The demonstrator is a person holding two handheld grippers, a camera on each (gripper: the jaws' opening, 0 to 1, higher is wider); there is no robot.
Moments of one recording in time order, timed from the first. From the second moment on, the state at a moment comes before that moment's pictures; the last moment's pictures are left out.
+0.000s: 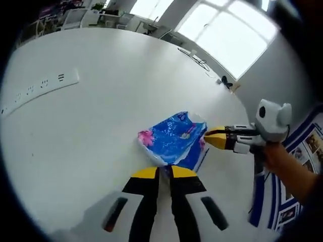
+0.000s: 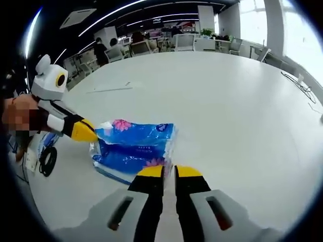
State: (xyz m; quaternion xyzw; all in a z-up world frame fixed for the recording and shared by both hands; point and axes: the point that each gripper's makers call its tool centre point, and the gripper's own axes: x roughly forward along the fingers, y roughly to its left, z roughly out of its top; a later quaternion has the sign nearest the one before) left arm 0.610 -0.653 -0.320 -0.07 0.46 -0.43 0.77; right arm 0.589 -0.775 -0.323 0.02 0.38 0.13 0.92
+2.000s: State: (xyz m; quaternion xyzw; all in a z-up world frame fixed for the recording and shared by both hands) left arm 0.615 -0.633 -0.258 -0.04 0.40 -0.46 0.79; right arm 0.580 -0.764 -0.271 0.03 0.34 0.12 0.93
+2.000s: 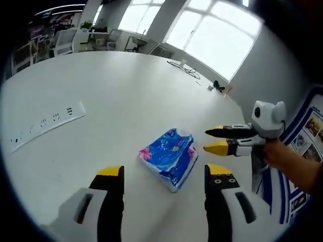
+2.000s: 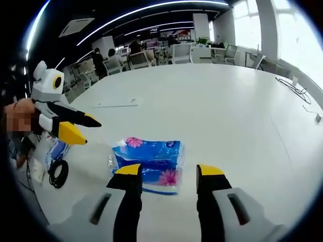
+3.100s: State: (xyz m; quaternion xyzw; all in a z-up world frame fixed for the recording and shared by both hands) left arm 0.598 -0.597 -0.223 -0.03 0.38 -0.47 0.80; right arm 0.563 -0.728 -0.234 0.02 0.33 0.15 0.93
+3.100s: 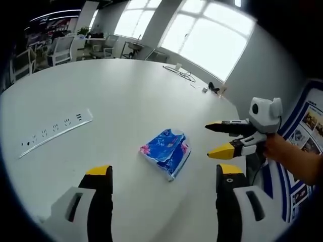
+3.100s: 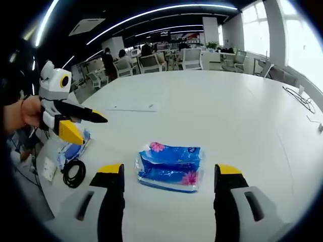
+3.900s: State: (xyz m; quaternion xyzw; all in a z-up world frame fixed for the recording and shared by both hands) left arm 0.574 -0.544 -0.197 -0.04 0.36 -0.45 0.82; right arm 0.548 -0.688 -0.213 0.01 0.32 0.19 0.93
